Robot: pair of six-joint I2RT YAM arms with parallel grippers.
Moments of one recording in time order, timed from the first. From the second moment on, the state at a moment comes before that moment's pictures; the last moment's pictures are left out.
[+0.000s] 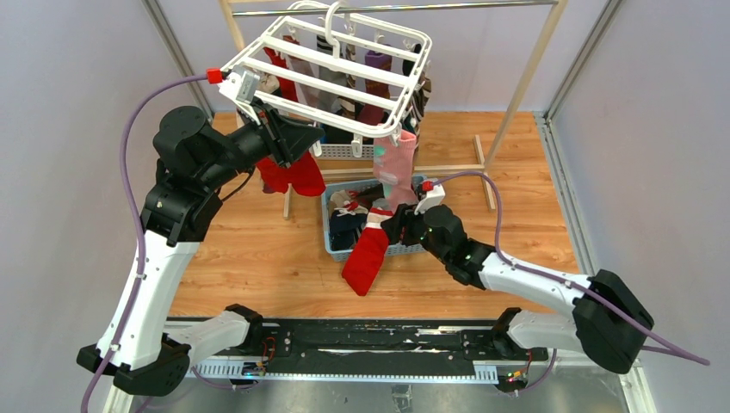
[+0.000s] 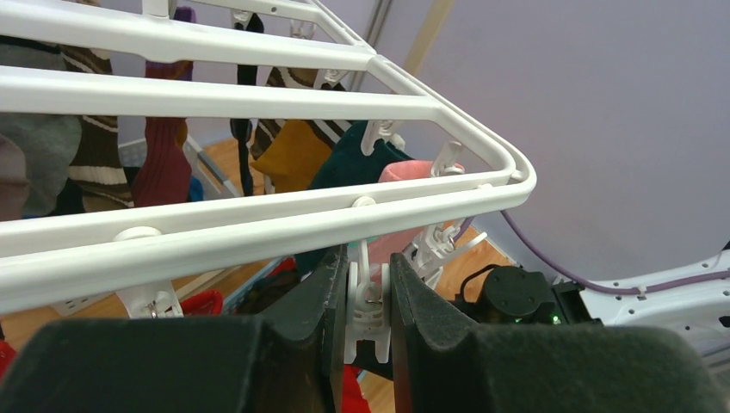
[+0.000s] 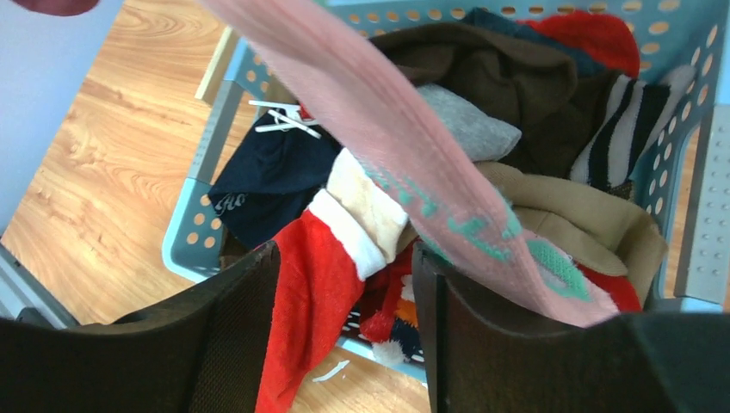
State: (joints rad) left arm -0.40 1.06 1.56 -0.45 0.44 -0.35; right arm 0.84 1.16 0.56 0.27 0.18 0.49
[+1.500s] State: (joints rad) left arm -0.40 1.06 1.55 -0.45 0.44 -0.35; right arm 0.86 1.25 0.62 0.65 -0.04 0.55
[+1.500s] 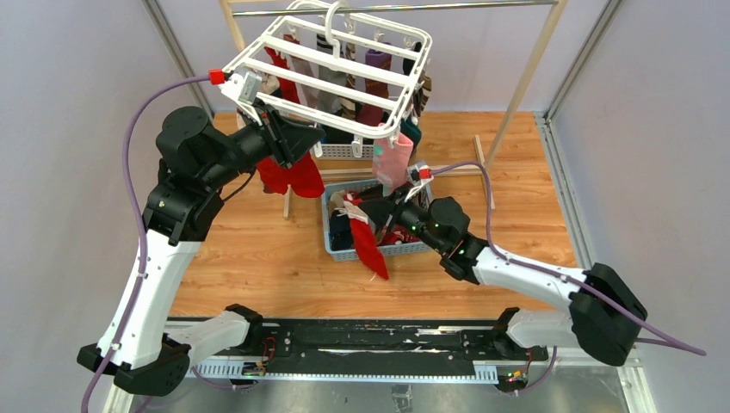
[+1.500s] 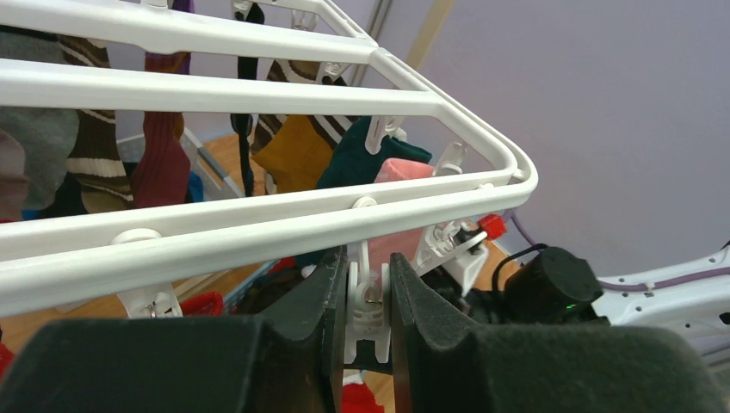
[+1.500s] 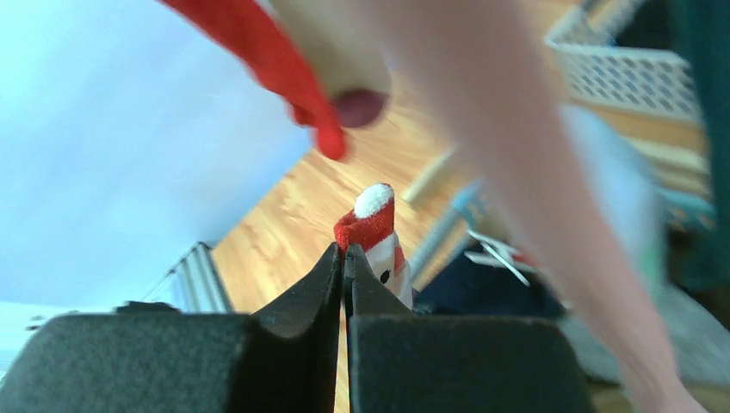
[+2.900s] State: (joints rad) left arm -0.40 1.06 1.52 -0.42 0.54 -0.45; right arm 0.99 1.24 0.99 0.73 -0.11 0.25
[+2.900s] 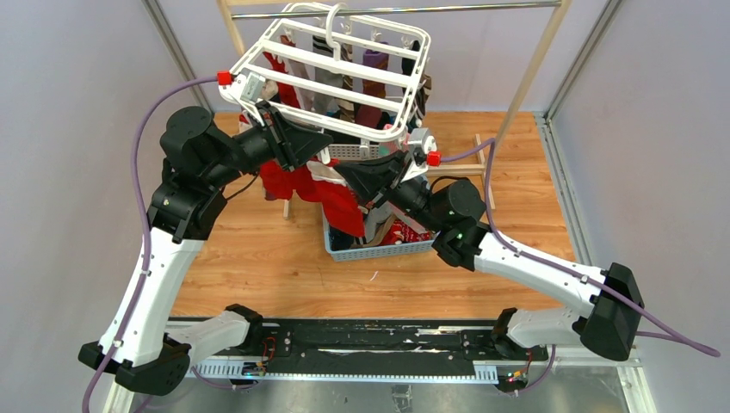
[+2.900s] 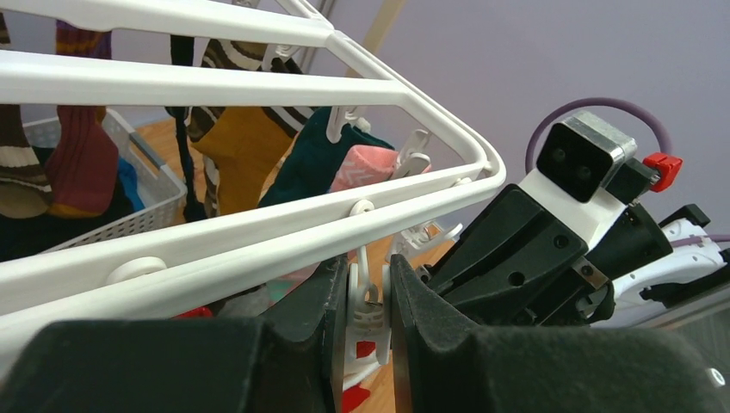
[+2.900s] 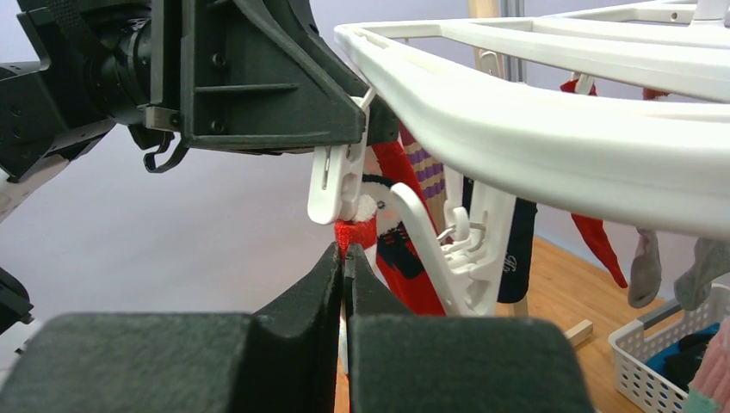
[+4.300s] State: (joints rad) left arm -0.40 1.08 1.53 -0.42 0.60 -0.43; right arm 0.93 1.26 0.97 0.79 -0.34 0.38
